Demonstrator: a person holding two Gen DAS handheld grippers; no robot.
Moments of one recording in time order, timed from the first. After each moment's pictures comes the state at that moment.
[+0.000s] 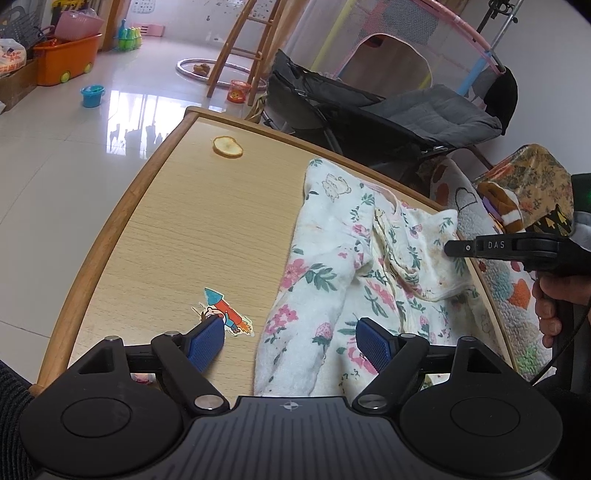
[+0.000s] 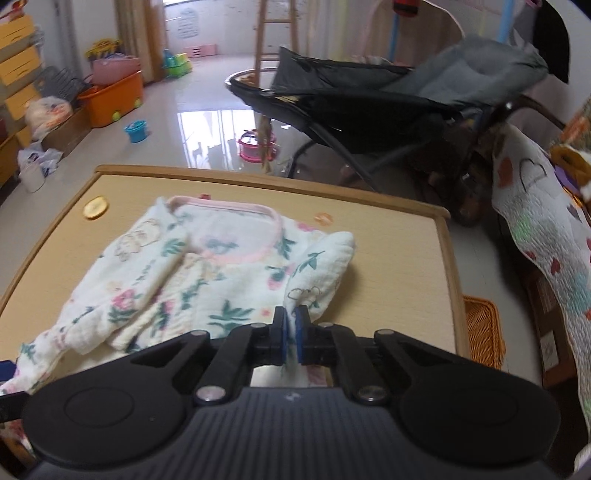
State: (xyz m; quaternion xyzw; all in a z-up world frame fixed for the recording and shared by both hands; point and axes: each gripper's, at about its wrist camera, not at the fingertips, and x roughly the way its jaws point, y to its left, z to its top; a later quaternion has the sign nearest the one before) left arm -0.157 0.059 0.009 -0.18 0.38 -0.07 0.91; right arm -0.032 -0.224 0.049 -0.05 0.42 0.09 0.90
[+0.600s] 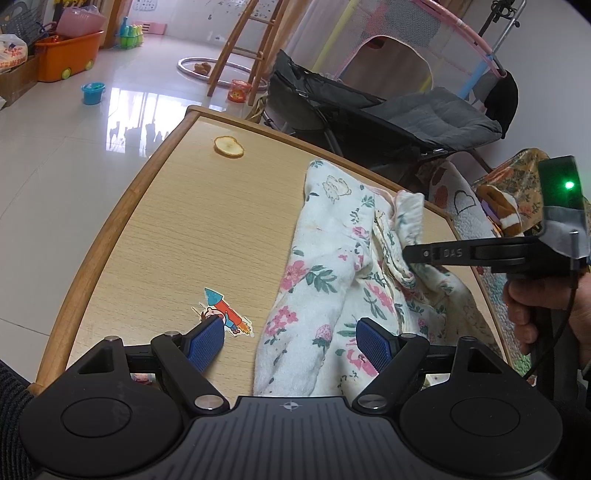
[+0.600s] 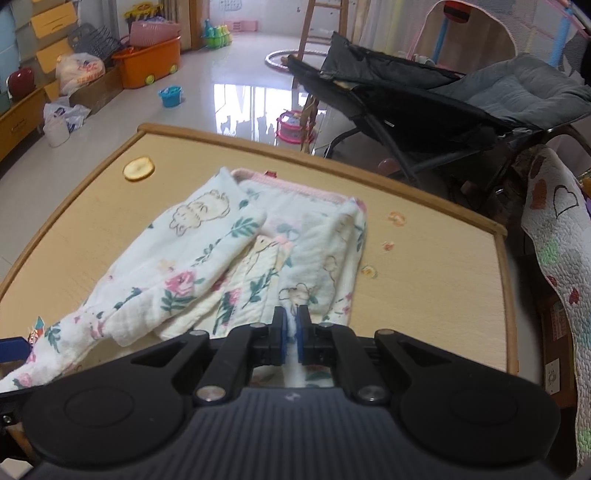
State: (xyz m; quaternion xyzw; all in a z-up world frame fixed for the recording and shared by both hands) left arm -0.158 0.060 0.009 -0.19 0.38 -0.07 0.90; right arm -0.024 -0.172 0.030 -0.10 0.45 0.12 0.88
